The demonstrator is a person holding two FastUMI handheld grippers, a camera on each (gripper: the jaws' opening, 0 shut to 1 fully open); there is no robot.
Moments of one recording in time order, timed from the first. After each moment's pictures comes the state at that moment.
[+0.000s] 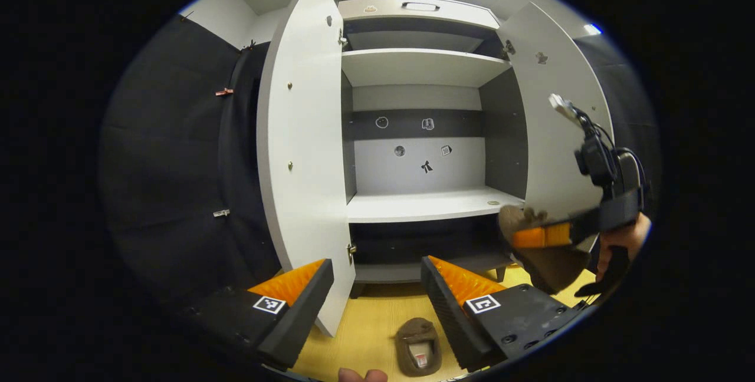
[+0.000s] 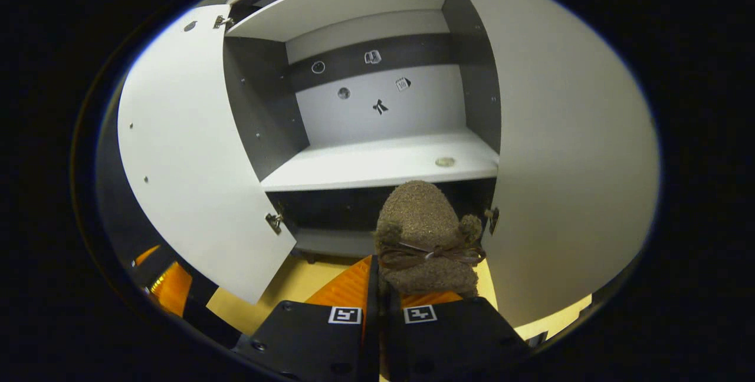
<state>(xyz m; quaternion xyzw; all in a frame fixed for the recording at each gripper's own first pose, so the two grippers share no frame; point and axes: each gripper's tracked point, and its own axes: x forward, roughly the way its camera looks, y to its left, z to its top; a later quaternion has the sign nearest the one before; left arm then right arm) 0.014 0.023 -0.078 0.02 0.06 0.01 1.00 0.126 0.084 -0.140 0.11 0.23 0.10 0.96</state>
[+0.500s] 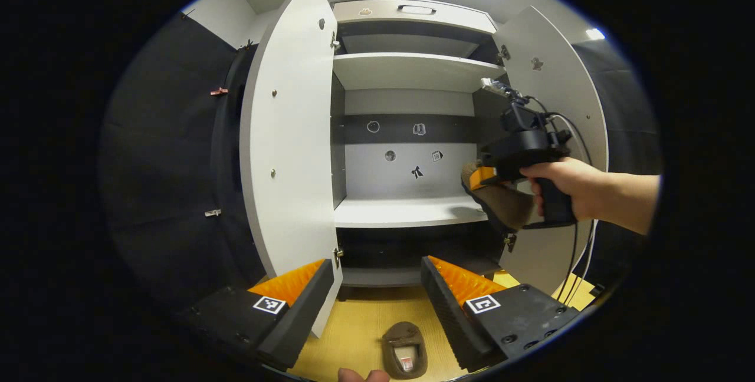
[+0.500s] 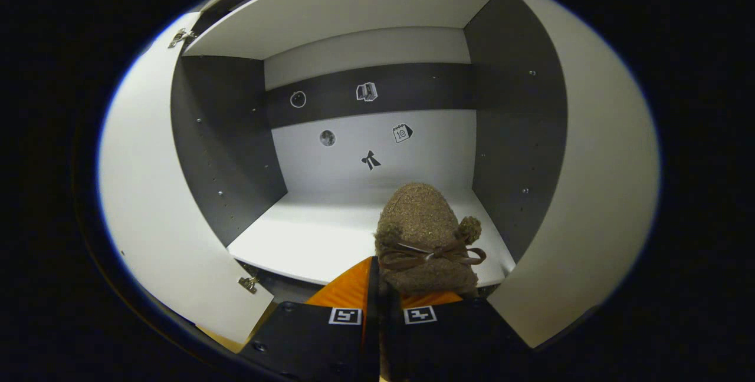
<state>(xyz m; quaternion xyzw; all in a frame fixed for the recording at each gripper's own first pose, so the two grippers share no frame) 0.018 0.006 -0.073 0.00 0.06 0.00 1.00 0.282 0.079 -0.085 0.08 0.20 0.08 0.97</state>
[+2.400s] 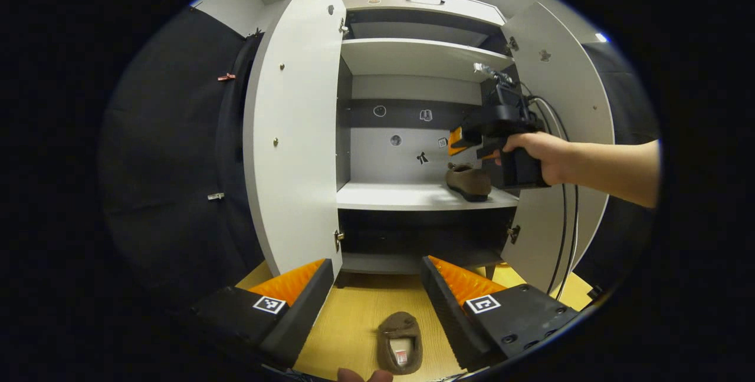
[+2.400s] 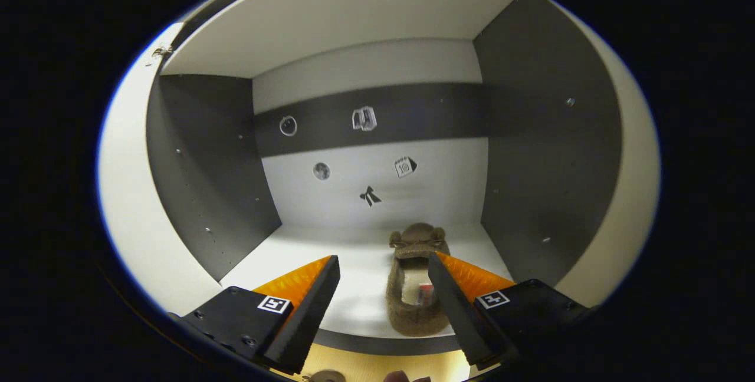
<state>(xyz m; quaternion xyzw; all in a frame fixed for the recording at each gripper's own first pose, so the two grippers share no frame) 0.010 0.004 -0.109 -0.01 0.09 0.00 1.00 0.312 0.077 -0.029 0.09 0.12 0.08 0.98</state>
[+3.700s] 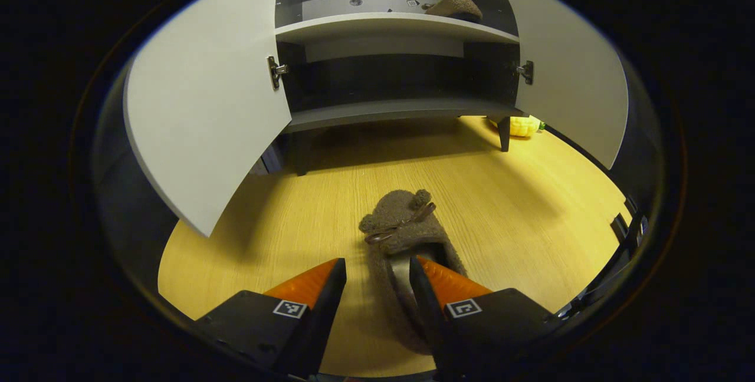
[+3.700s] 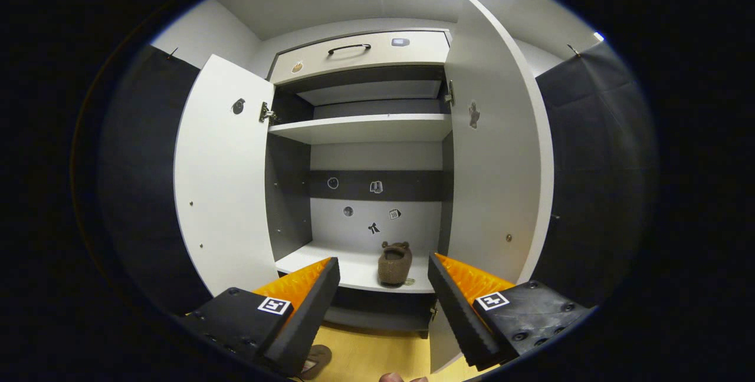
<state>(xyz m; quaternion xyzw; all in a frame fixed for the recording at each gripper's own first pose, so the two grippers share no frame) 0.046 -0.013 -0.399 0.06 0.33 -0.06 0.94 0.040 0.019 0.063 0.04 -0.01 0.09 1.00</state>
